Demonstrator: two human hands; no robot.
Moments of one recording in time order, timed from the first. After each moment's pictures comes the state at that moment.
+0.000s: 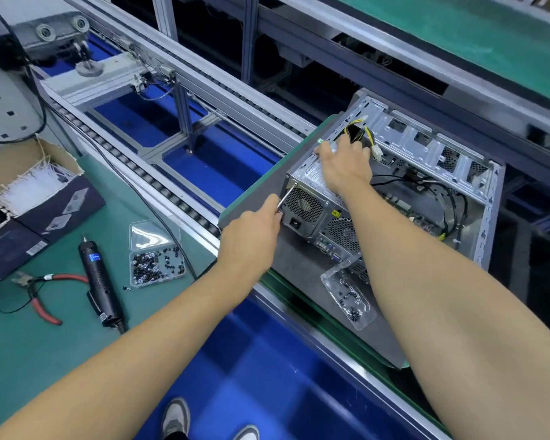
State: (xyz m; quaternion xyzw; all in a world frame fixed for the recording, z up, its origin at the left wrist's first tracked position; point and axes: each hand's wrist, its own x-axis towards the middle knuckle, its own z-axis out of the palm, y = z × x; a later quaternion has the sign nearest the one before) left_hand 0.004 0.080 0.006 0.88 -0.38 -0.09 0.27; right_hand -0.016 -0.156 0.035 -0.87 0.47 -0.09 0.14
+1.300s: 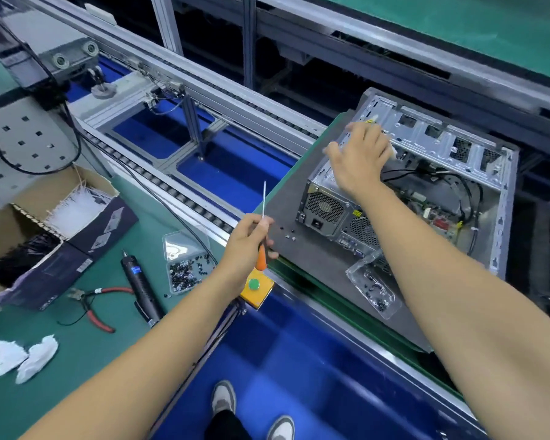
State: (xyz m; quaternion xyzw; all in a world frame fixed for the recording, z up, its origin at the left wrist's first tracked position) left_hand 0.036 0.134 0.003 0.66 -0.15 -0.39 0.62; right_hand -0.017 -0.116 0.062 -0.86 0.44 -0.22 0.14
